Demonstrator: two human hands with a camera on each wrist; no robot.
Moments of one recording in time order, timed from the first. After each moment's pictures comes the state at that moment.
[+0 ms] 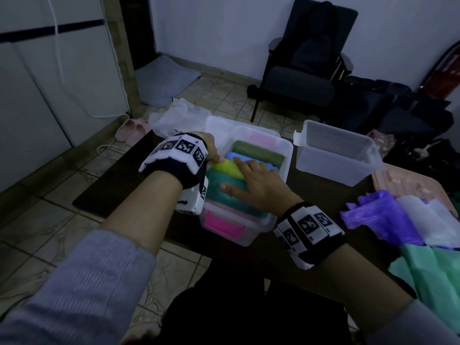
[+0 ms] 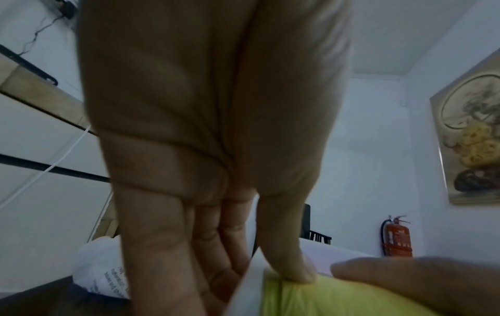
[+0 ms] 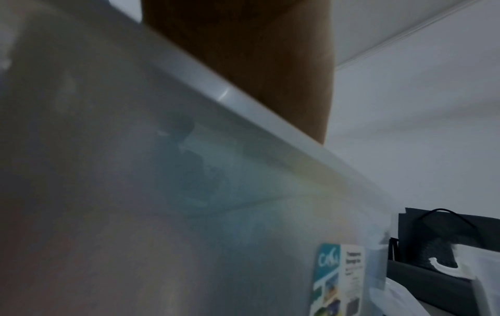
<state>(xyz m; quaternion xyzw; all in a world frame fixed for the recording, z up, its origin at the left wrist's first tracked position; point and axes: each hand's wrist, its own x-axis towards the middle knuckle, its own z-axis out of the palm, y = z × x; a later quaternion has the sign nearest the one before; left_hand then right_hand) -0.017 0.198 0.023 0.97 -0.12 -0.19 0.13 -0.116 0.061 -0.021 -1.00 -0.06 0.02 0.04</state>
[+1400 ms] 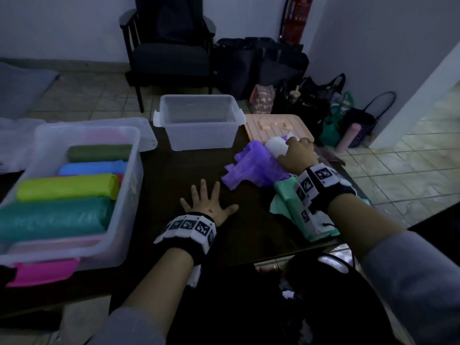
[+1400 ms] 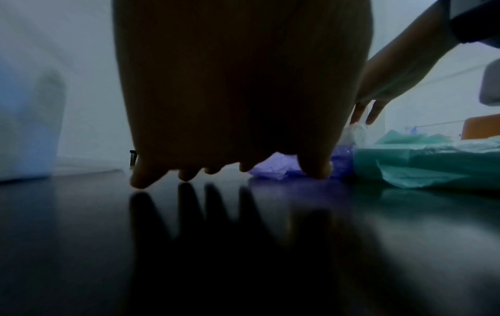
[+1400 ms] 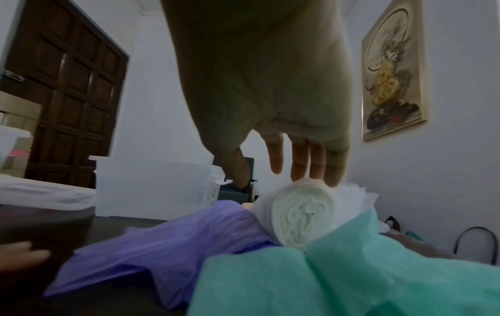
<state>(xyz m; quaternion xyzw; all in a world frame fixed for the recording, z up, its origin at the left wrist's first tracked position) -0.171 -0.052 -0.090 0.90 -0.30 -0.33 0.04 -0.247 -0.248 -0.034 -0.89 0.44 -0.04 0.11</state>
